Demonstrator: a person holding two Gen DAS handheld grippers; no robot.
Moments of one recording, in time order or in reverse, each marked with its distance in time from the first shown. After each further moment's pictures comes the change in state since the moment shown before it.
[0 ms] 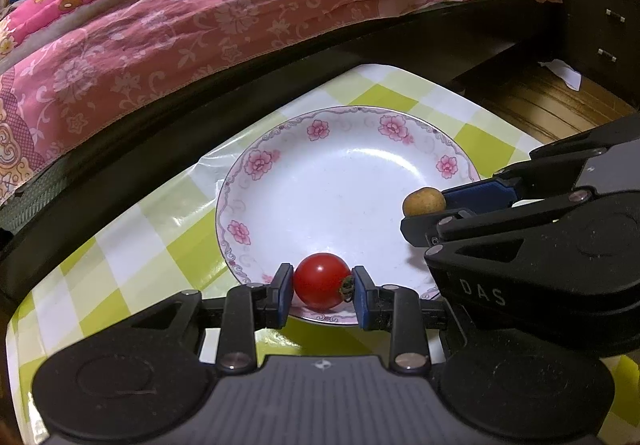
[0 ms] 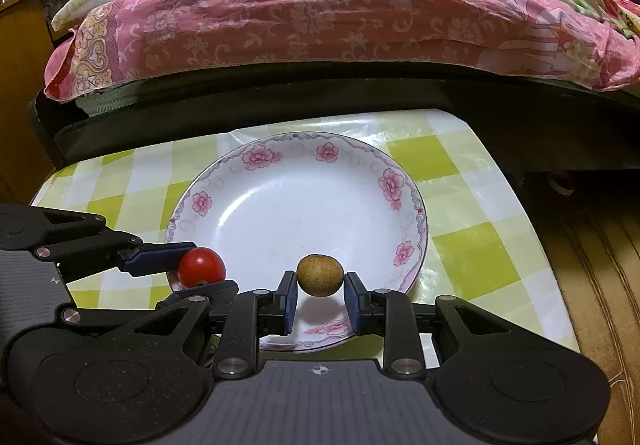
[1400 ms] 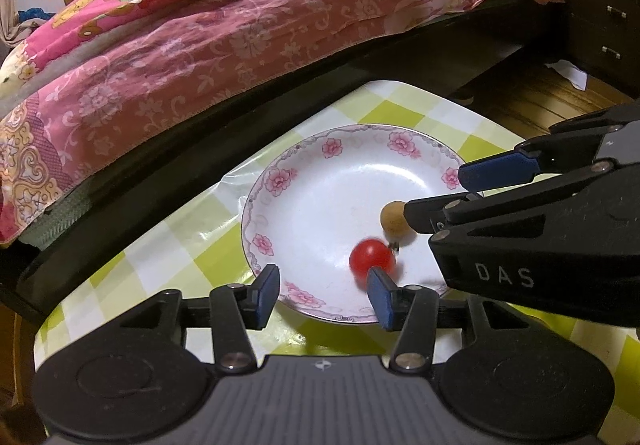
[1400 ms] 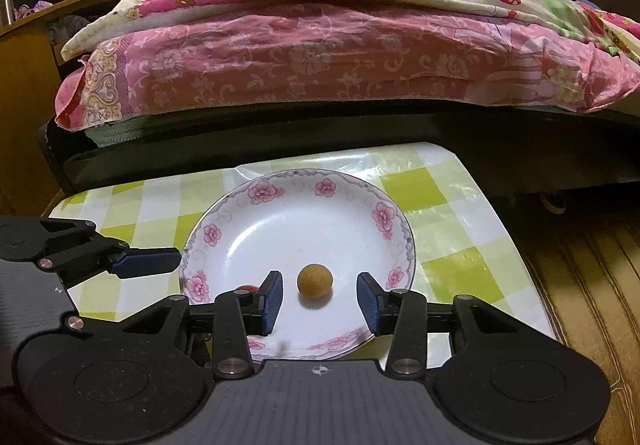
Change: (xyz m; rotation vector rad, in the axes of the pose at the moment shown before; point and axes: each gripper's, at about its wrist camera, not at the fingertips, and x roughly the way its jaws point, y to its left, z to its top) left arm -0.020 0.002 -0.001 0.035 -0.038 0.049; right arm -0.023 0.003 -0.001 0.011 -0.095 -0.004
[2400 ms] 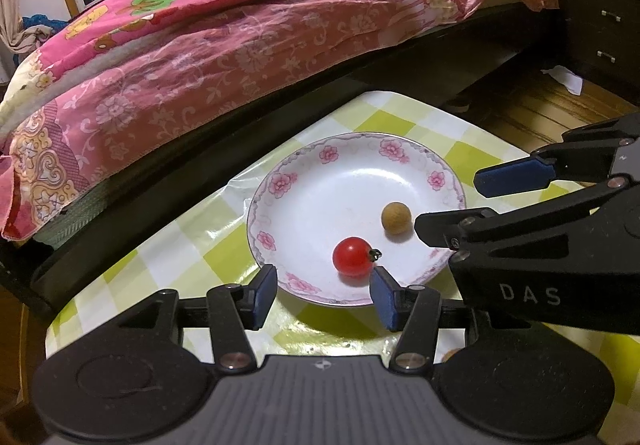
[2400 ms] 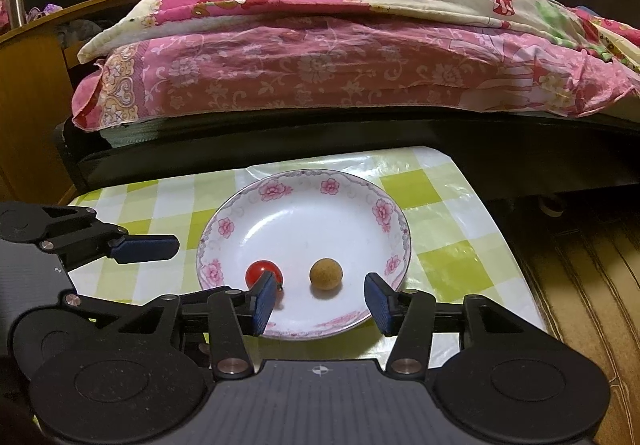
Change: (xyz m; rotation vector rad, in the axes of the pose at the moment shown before) left arm -0.028 -0.008 -0.007 0.001 -0.027 0.005; right arm -0.027 0.005 -0.012 -0.003 -0.021 0.000
